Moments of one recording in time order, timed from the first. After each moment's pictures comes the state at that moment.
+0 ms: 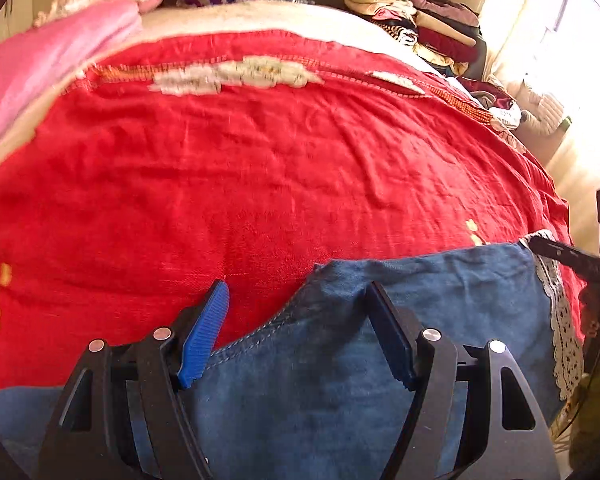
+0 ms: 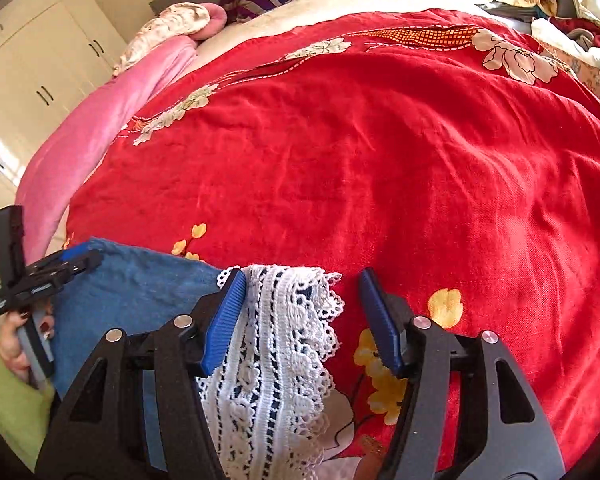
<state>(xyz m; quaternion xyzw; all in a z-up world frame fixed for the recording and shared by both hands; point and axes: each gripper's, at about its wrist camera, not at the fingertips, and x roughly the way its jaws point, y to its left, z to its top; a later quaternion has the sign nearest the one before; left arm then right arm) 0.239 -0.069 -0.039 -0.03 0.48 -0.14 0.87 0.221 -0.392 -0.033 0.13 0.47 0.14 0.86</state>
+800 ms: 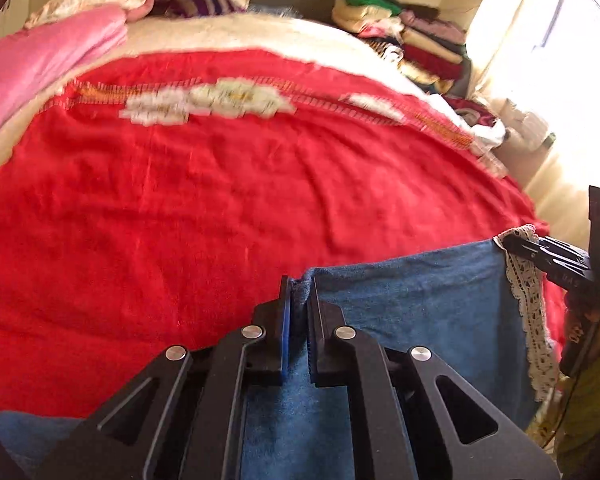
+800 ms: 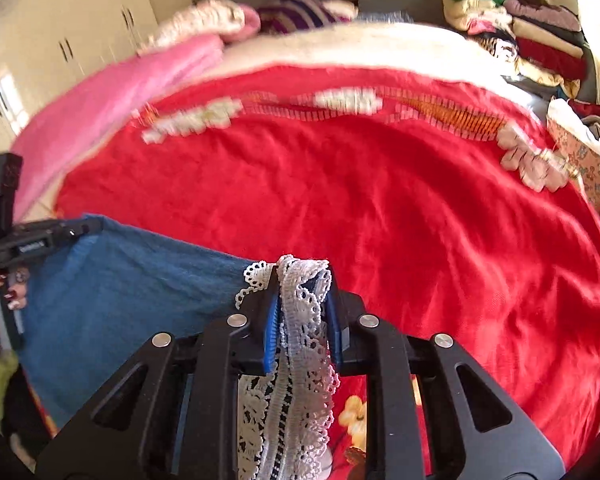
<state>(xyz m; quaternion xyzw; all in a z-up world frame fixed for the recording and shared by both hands) 0.252 -0.092 -0.030 -0.05 0.46 -0.16 0.87 0.246 -0.370 -0.008 0.01 0.43 0.14 0.89</state>
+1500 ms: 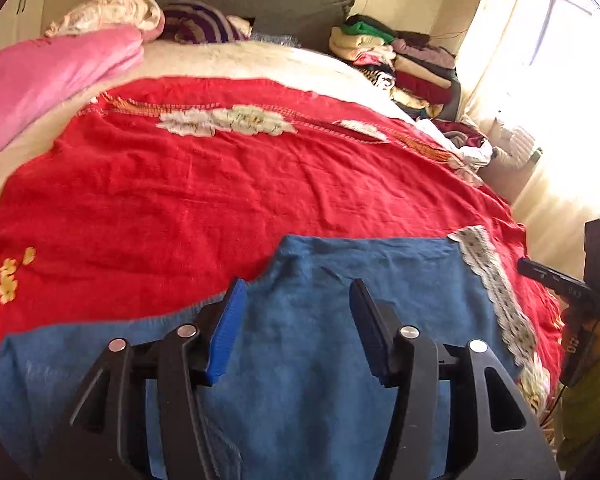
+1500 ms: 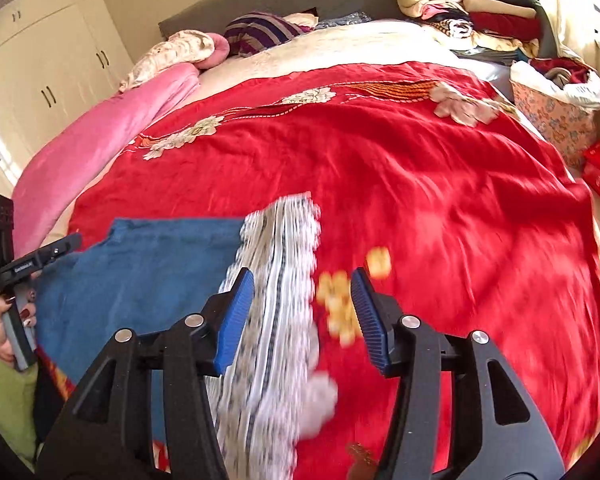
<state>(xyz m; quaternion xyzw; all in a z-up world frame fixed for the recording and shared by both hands) 0.168 -0.059 0.008 -0.07 0.40 -0.16 0.90 0.152 -0.412 0.010 0.10 0.41 0.11 0.90</state>
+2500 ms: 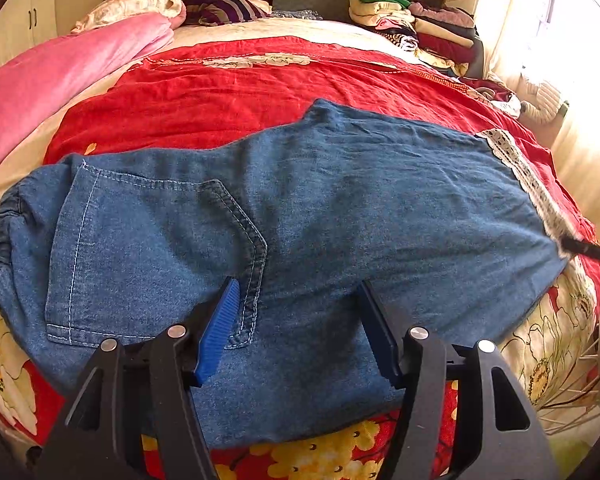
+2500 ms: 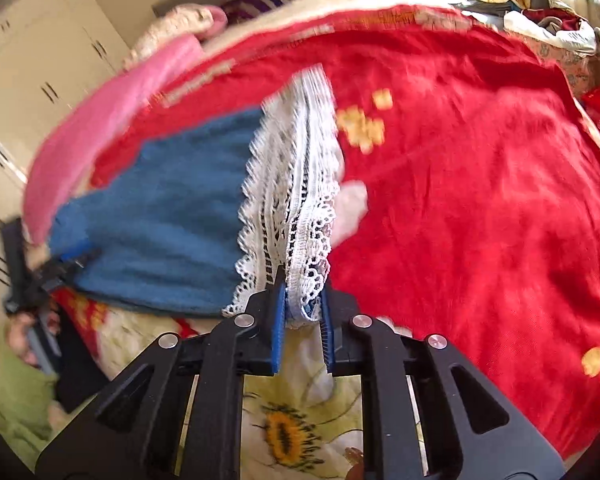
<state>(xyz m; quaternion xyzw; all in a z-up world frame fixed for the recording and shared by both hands) 0.073 -0.047 -0.038 -0.01 0.44 -0.10 0.89 0.067 -0.398 -0.034 0.13 0.48 0.11 0.86</state>
